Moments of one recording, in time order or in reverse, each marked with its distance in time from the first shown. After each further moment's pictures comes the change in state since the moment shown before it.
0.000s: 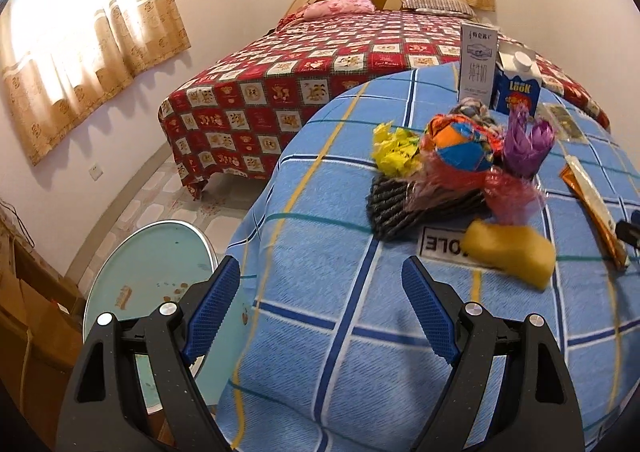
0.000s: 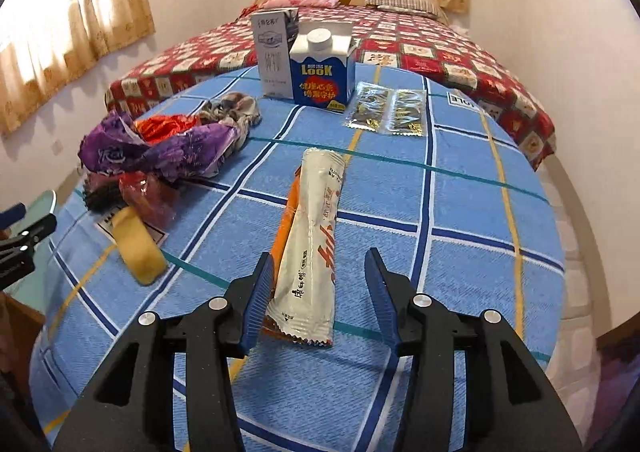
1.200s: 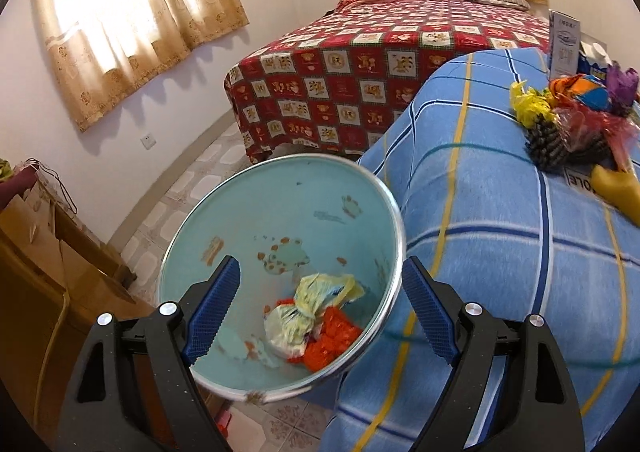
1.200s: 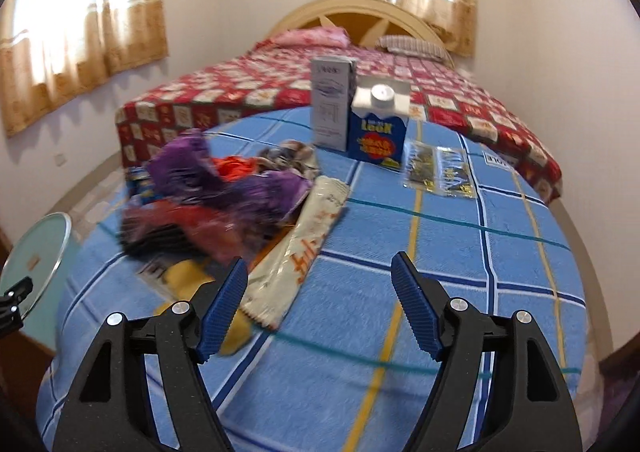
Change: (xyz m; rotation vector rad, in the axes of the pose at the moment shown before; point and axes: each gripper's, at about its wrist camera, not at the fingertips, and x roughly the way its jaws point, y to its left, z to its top) left arm 0.009 0.104 -0.051 -0.061 0.058 0.179; right arm 0.014 0.081 0.026 -0.060 -0.140 -0.037
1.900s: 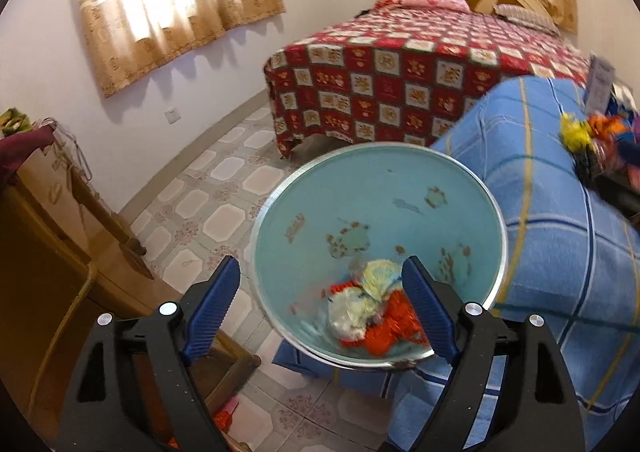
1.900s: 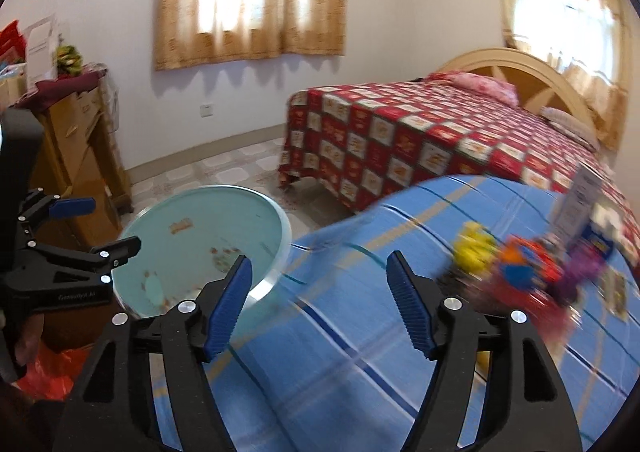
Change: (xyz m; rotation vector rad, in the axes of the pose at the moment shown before) left arm -0.013 0.091 -0.027 -0.102 0.024 0.008; right arm -0.037 0.194 -0.002 -0.374 -0.089 0.429
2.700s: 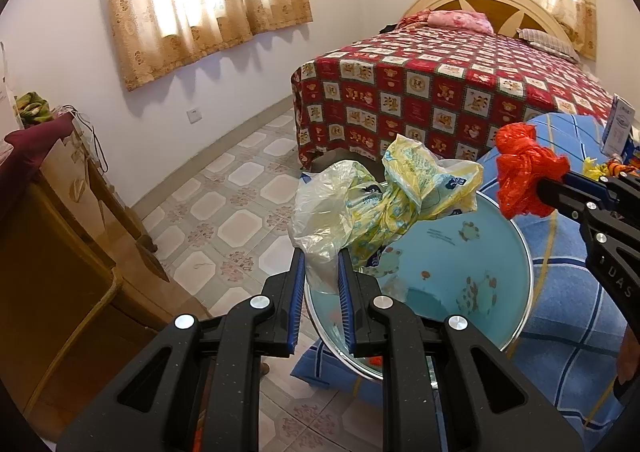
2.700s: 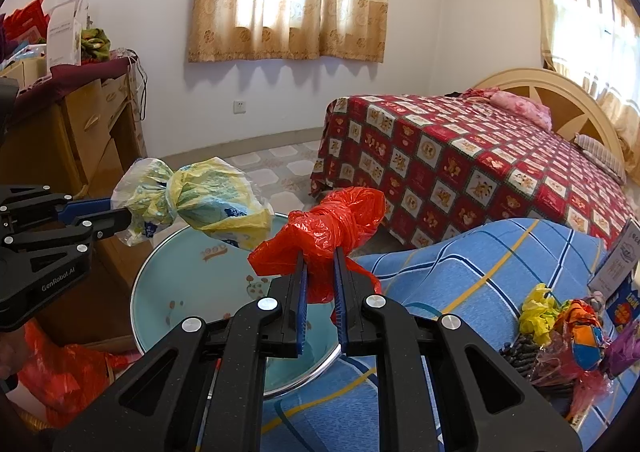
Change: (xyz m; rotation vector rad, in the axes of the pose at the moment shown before) left arm -0.011 0.045 0.019 -0.089 -0.049 0.050; right arm 0.053 0.064 0.044 -0.108 -0.005 0.109
